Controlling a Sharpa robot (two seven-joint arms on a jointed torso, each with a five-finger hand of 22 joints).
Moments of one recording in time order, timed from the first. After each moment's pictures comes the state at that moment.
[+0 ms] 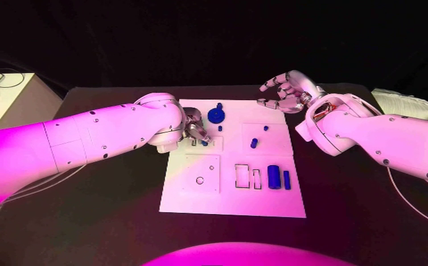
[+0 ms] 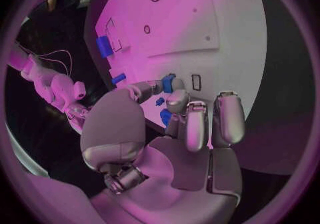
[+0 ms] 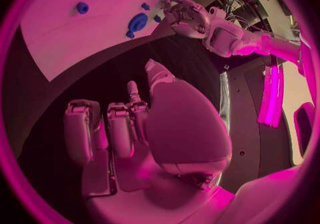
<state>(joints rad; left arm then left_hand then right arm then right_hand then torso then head) 1.26 -0.63 -0.10 1.40 -1.05 0.11 -0.61 1.00 -0.21 0.77 0.13 0.34 0.90 0.05 0.76 0.87 1.32 -0.05 1.21 0.94 1.47 -0.09 1.54 1.31 0.08 1.36 0.02 1.45 1.26 1.29 -0.82 -0.15 1.53 -1.02 -0.59 -0.07 1.44 -0.18 0.13 0.29 0.27 0.90 0.17 0.16 0.34 1.46 0.08 1.46 1.31 1.47 0.00 1.55 1.31 0.01 1.47 0.10 1.46 1.31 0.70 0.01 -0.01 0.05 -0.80</state>
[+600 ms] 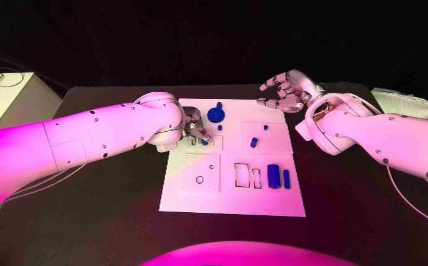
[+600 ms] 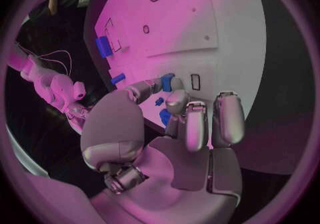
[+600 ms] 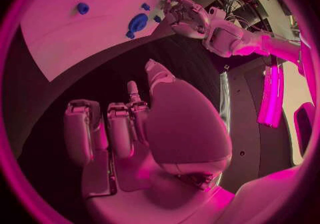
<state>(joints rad) 1.26 -0.63 -0.10 1.40 -1.05 0.11 -0.61 0.98 -0.22 0.73 0.07 0.33 0.92 0.03 0.75 0.86 1.32 -0.05 1.21 0.94 1.46 -0.09 1.55 1.31 0.08 1.36 0.02 1.45 1.26 1.29 -0.82 -0.15 1.53 -1.01 -0.59 -0.07 1.44 -0.18 0.13 0.29 0.27 0.90 0.17 0.16 0.34 1.46 0.08 1.46 1.31 1.47 0.00 1.55 1.31 0.01 1.47 0.10 1.46 1.31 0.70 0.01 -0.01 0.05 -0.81</state>
